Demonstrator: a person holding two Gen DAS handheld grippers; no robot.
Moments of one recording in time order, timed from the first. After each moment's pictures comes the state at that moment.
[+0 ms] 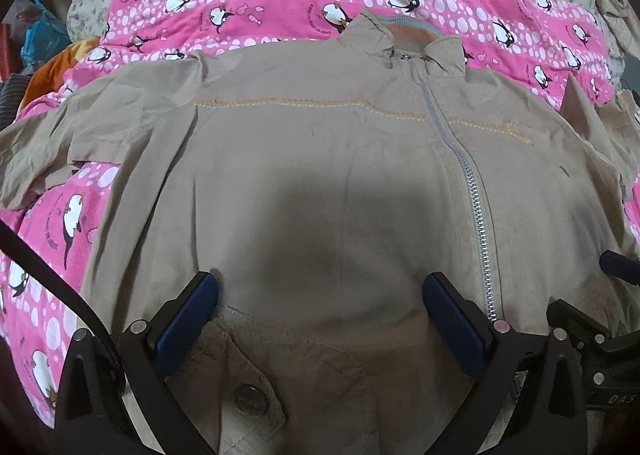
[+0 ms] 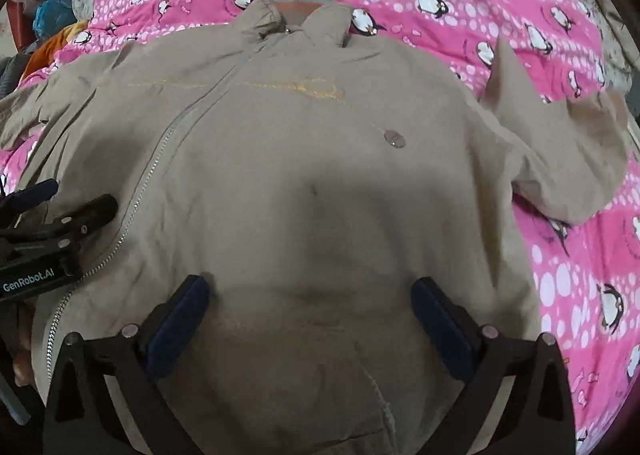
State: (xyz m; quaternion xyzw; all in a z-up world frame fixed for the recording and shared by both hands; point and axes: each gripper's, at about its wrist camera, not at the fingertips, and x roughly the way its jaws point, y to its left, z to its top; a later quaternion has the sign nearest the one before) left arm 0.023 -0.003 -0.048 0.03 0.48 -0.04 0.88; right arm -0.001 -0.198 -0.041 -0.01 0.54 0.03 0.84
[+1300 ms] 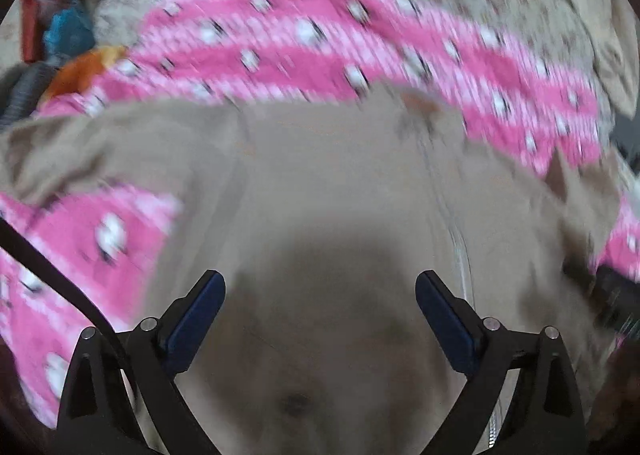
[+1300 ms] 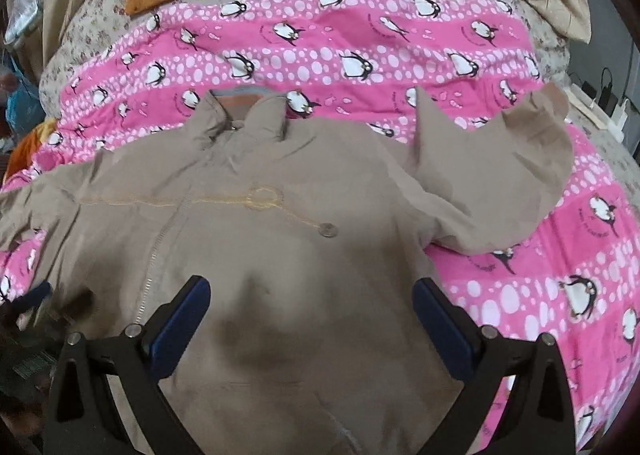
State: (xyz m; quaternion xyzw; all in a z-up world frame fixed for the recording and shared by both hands) left arm 0.015 0.040 0.008 -0.03 0.41 -0.03 0.91; right arm -0.009 -0.224 0.006 0.07 0.43 -0.04 0.90
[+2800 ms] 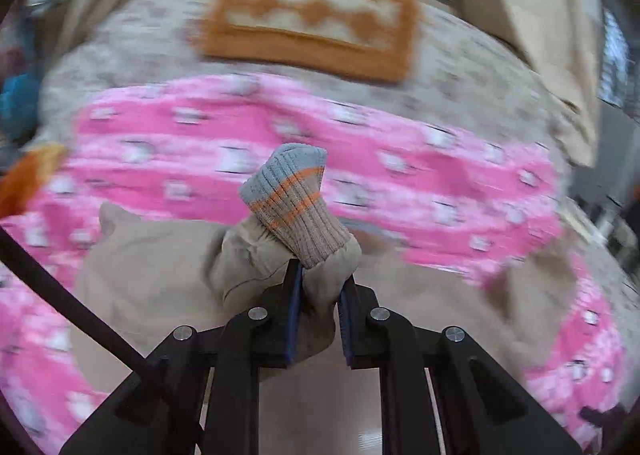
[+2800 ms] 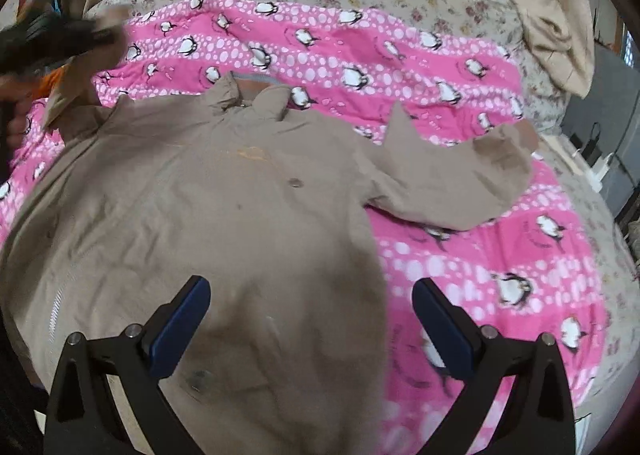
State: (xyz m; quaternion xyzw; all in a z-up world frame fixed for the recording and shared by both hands) left arm 0.105 -0.032 0.084 -0.04 0.31 -0.15 0.94; right arm -0.099 -0.253 0.023 -0.04 0.41 -0.04 0.91
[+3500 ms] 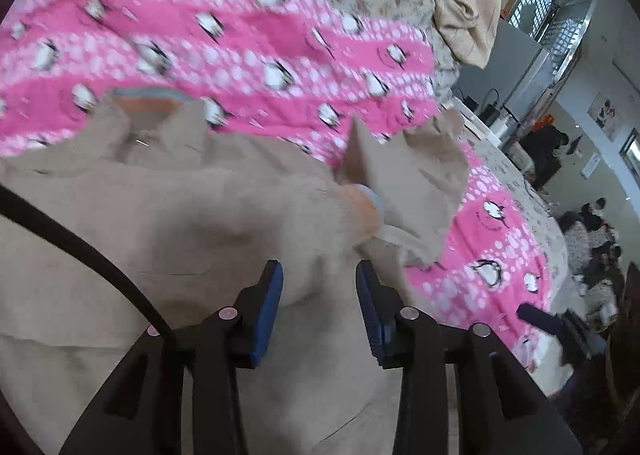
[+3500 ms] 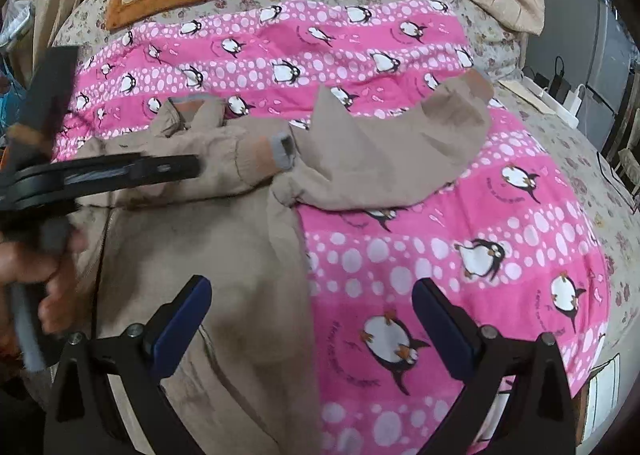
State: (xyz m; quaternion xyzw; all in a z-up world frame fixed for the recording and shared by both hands) left arm 0.061 -0.107 0.015 -0.04 0.42 -0.35 0.84; right arm -0.091 -0.298 0.020 0.06 0.41 -0.09 0.90
